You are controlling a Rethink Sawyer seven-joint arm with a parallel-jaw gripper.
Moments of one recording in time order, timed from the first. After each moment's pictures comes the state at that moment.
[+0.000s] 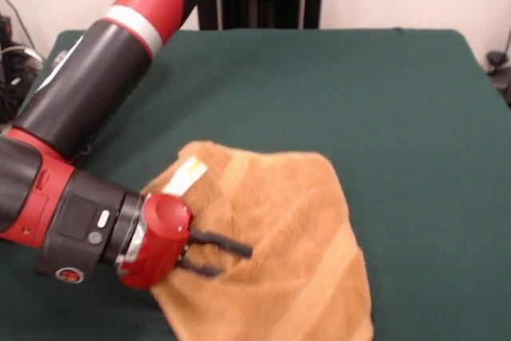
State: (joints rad) arm -0.92 0.52 1.90 0.43 -1.07 1.76 -1.90
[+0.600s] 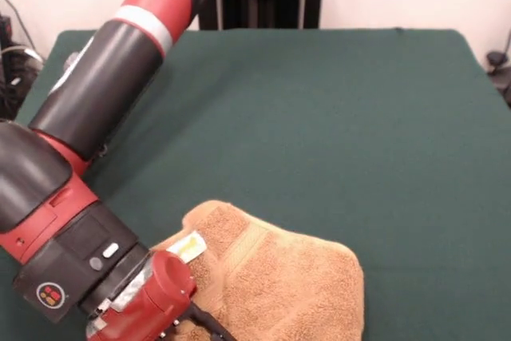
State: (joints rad) arm -0.90 0.50 1.89 0.49 -1.06 1.32 -2.15
